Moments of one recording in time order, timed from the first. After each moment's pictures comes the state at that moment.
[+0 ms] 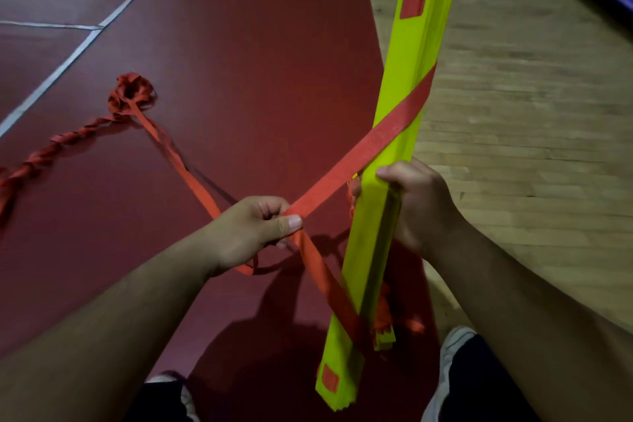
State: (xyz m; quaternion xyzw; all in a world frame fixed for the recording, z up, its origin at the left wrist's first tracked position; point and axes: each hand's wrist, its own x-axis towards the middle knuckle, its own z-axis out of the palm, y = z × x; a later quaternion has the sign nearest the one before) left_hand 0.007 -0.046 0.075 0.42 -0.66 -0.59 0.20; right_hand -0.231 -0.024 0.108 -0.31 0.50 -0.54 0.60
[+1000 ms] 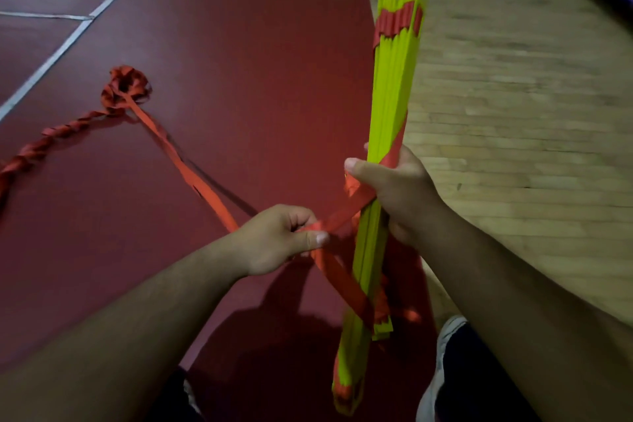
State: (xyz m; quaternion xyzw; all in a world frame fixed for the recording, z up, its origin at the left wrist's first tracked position) left_hand -0.025 -0.034 0.060 0.39 -0.70 -0.59 0.15; right_hand -0.222 -0.030 0.096 -0.35 0.62 -0.52 0.48
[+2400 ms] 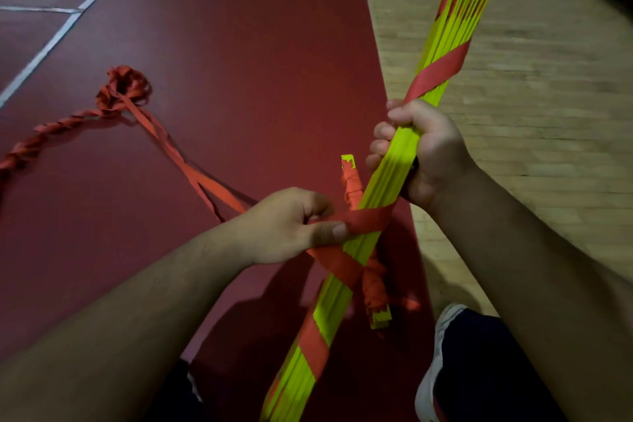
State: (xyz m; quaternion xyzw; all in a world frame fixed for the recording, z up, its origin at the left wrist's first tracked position) left_hand -0.038 -0.034 0.083 0.30 -0.81 -0.47 0.16; right_hand -0.237 -0.035 0.145 -0.21 0.45 -0.59 0.64
